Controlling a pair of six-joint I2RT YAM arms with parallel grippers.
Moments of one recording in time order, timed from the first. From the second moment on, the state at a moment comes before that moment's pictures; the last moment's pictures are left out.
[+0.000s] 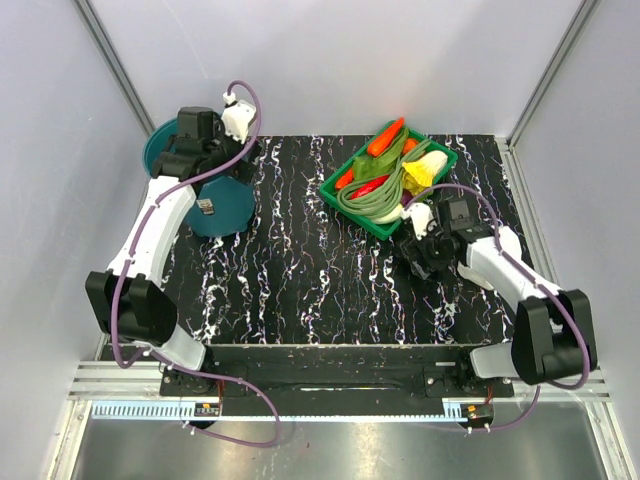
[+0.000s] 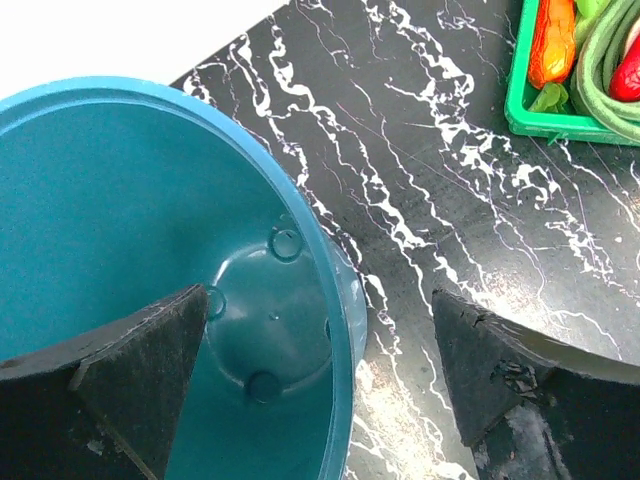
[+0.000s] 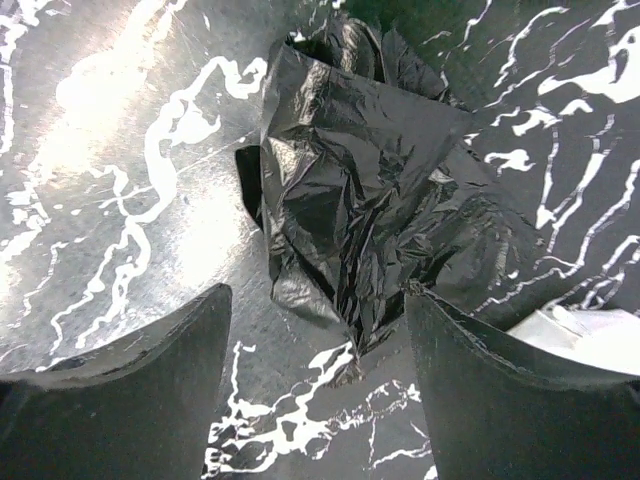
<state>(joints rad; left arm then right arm) -0.16 1.57 1.60 -0.60 0.18 0.36 0.20 1.40 0.83 -0.50 -0.22 -0.47</state>
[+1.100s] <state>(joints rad) -0.16 1.25 1.53 -0.53 0.13 0.39 0.44 1.92 1.34 -0.47 -0.17 -0.30</state>
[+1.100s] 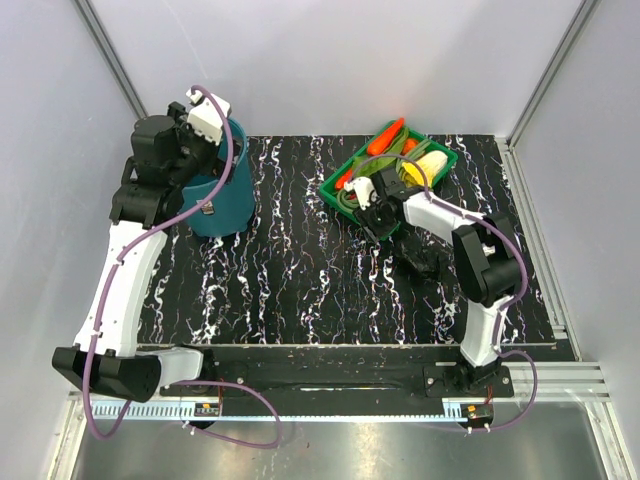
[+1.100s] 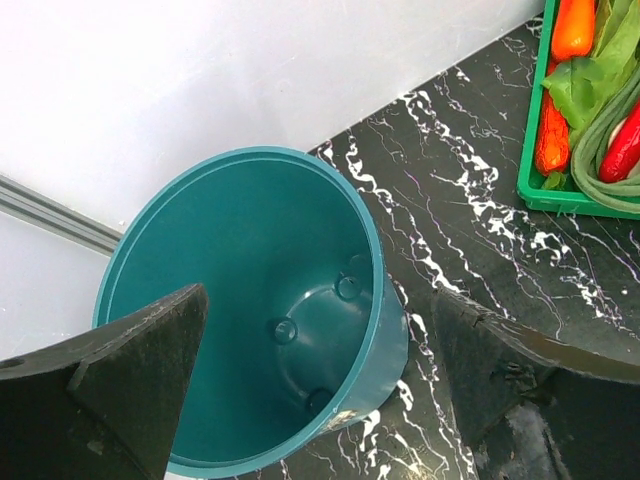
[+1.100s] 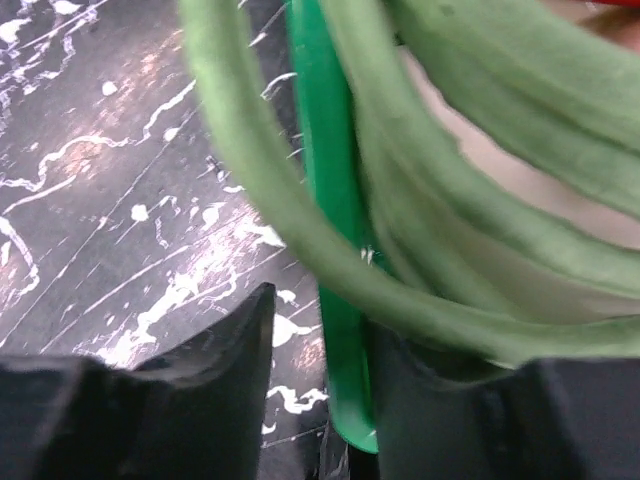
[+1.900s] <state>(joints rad) -0.16 1.24 1.48 -0.53 0.13 0.39 0.45 2.08 1.56 -0.51 0.04 -0.03</state>
